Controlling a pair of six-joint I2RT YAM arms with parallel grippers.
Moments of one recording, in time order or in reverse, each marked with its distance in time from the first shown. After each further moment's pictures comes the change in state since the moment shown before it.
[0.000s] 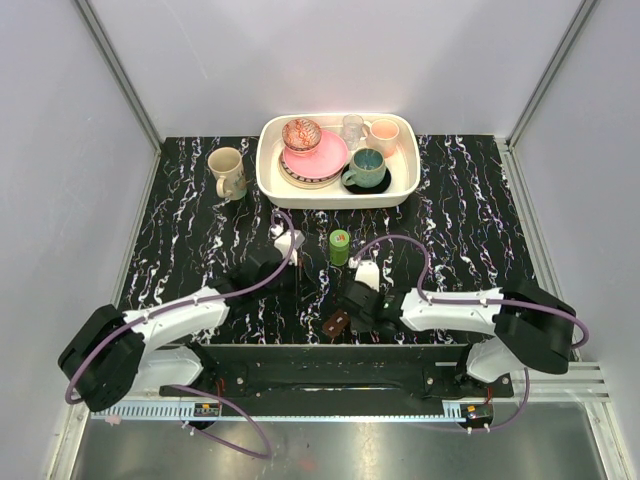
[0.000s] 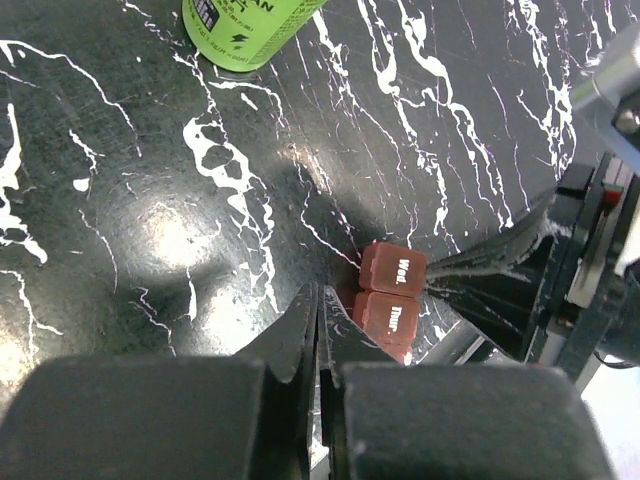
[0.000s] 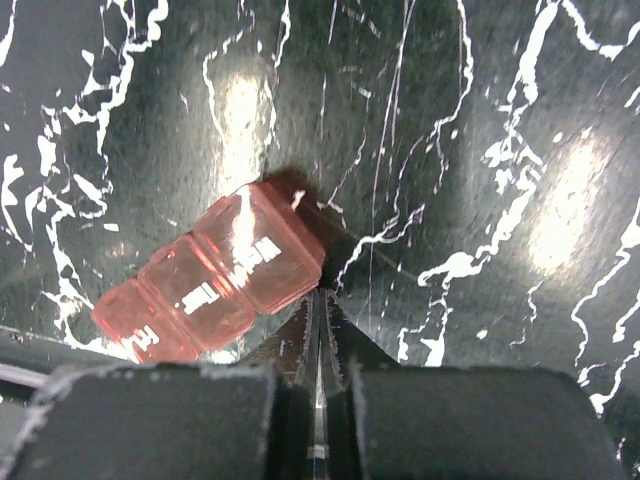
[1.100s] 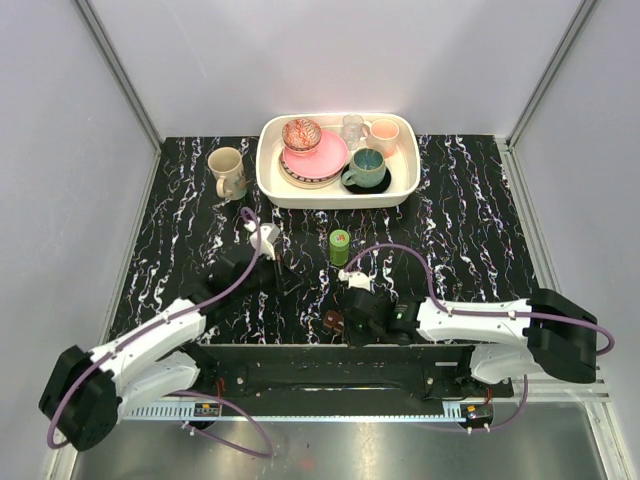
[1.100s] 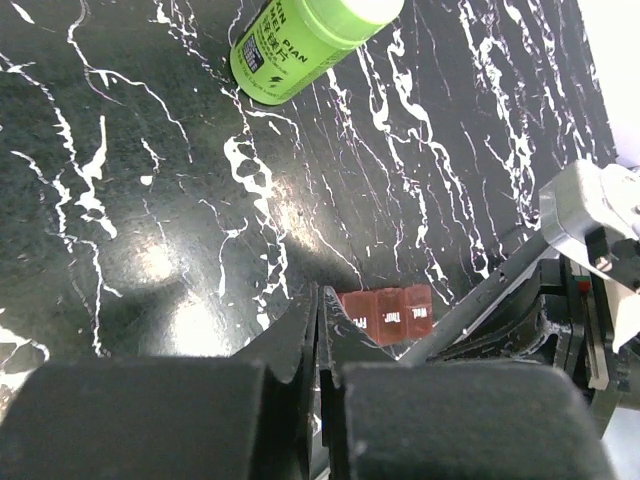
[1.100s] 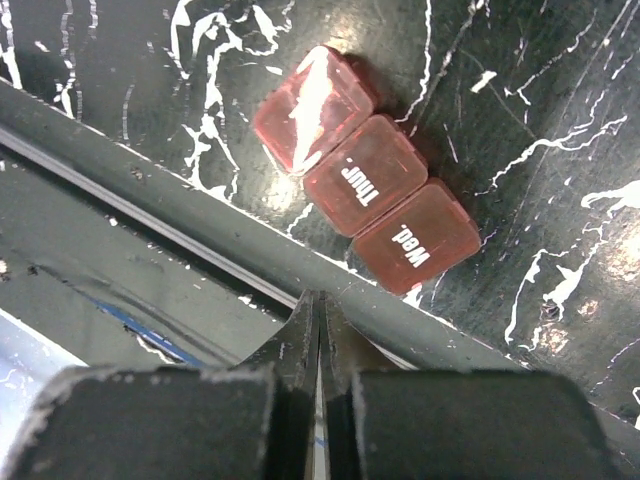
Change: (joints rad) left arm 0.133 -0.298 -0.033 -0.176 0.042 -0.019; right arm 0.070 -0.138 -0.021 0.031 -0.220 -0.089
